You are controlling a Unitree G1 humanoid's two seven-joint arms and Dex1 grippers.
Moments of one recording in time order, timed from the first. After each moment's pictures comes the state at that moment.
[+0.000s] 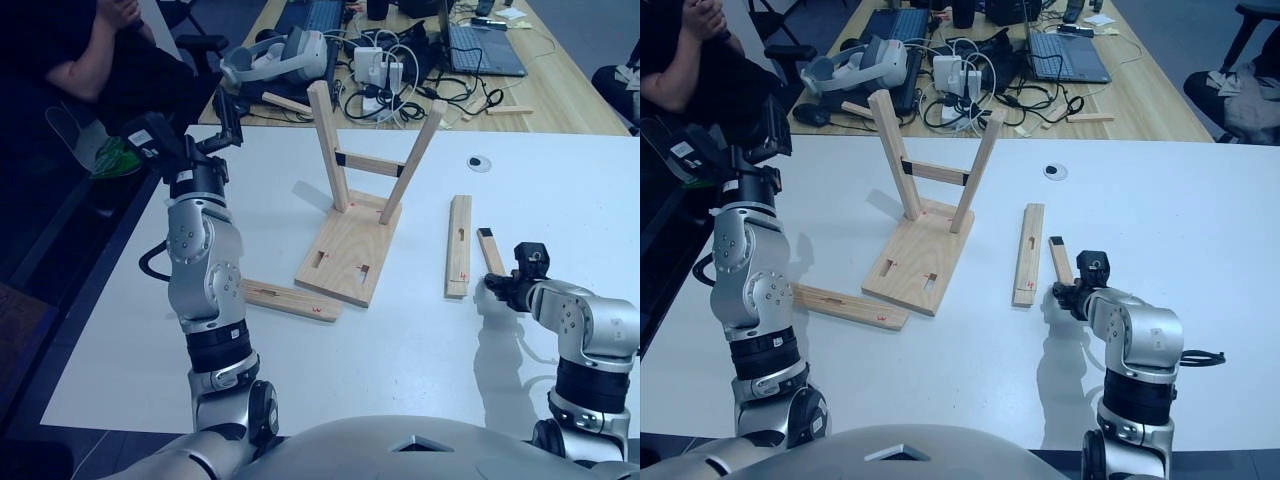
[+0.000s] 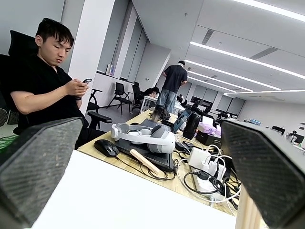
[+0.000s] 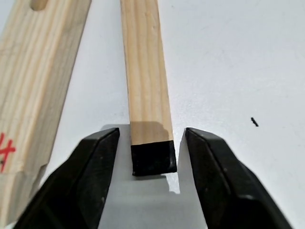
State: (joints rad) left arm -0.33 0.06 0.28 -0.23 -0.30 0.23 0.11; right arm -0.13 -0.29 -0.21 -0.35 0.17 1.47 0.14
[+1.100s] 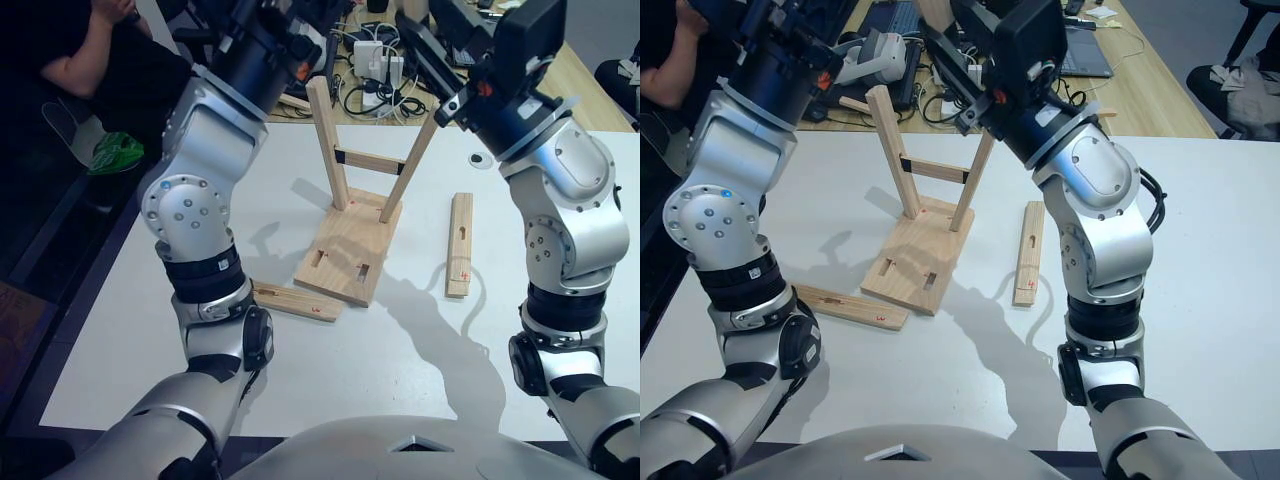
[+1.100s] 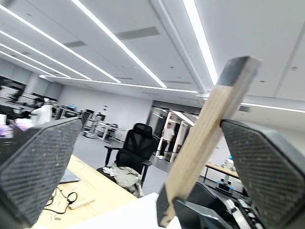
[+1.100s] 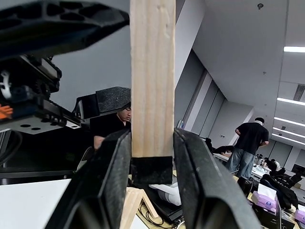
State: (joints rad) left arm -0.75 0.17 0.24 -0.27 -1.01 0.68 -0.25; right arm -0.62 -0.24 0.05 -0.41 0.25 0.41 0.47
